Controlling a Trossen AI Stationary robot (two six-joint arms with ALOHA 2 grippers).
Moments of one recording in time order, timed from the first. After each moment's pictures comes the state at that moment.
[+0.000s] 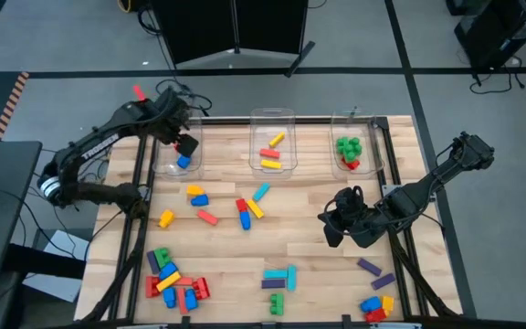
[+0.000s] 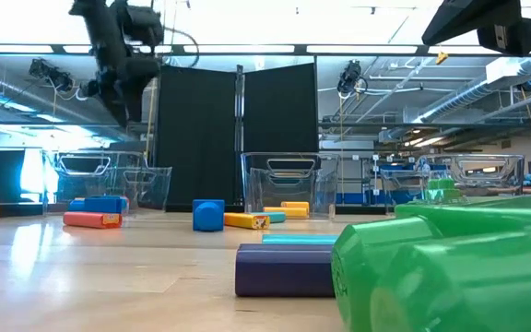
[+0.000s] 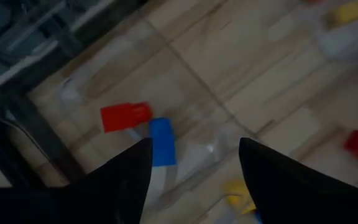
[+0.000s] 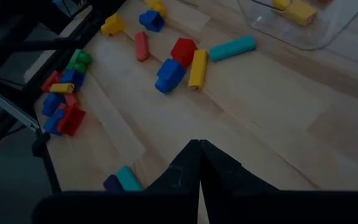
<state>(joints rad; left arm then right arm) 0.79 1.17 1.13 -1.10 -0.04 -0.14 0.57 1.18 0.95 -0.69 0.60 1.28</state>
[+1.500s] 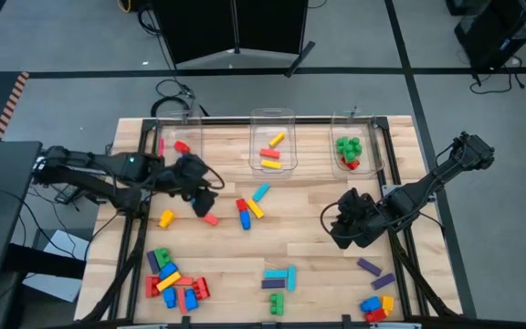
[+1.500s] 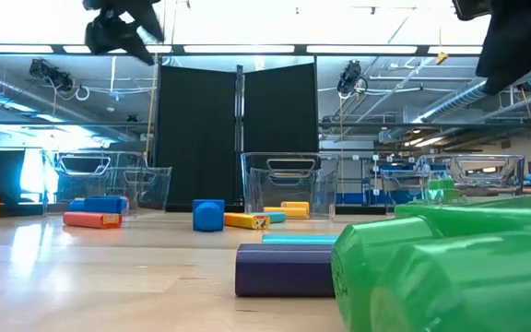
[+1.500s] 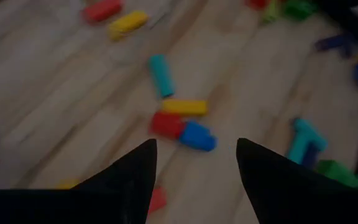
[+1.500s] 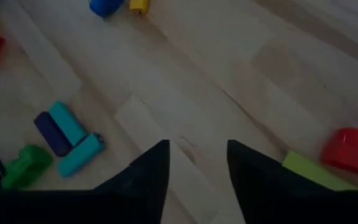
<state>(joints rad) -0.15 1.10 1.10 -0.85 -0.27 -0.75 0.57 1.18 0.95 -0.95 0.39 1.34</state>
